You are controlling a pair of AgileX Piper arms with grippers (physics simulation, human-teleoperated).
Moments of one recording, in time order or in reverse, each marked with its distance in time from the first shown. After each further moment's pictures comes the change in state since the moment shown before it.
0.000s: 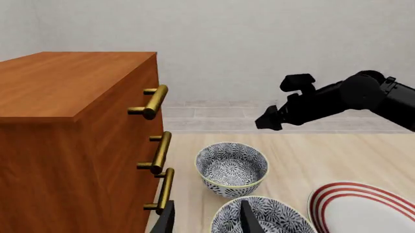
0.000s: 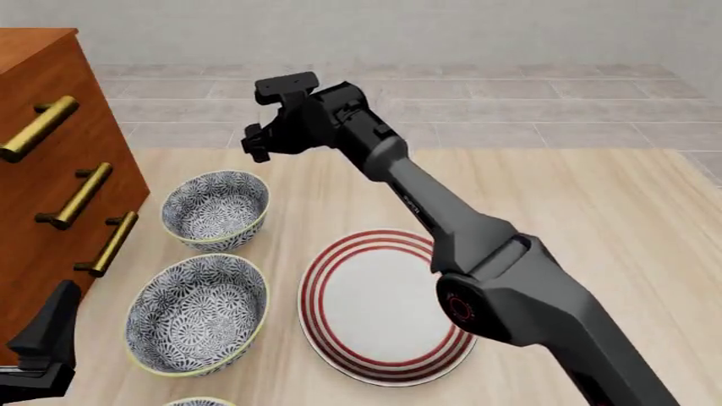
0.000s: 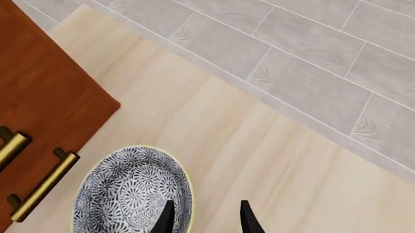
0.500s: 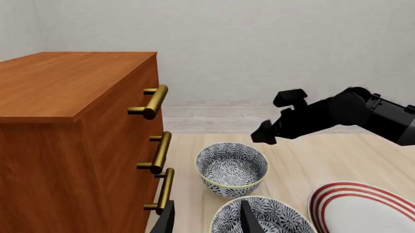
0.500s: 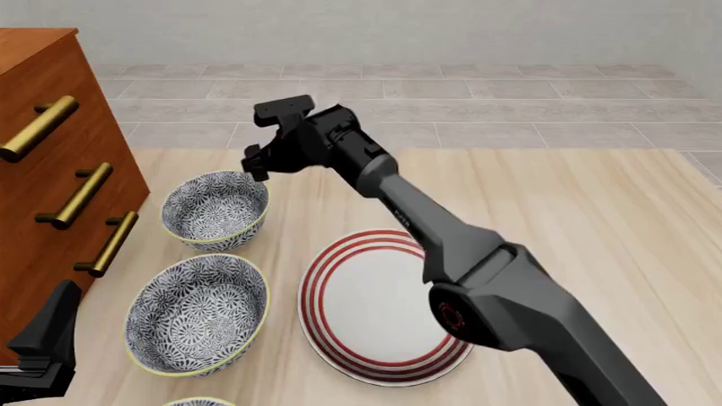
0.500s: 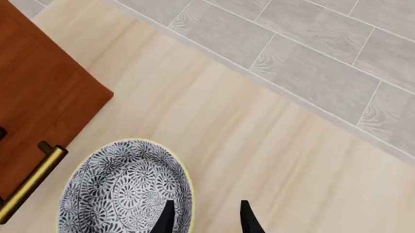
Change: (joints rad) left arm 0.000 0.000 0.000 0.000 0.000; right arm 0.008 0.063 -0.002 -0.022 0.015
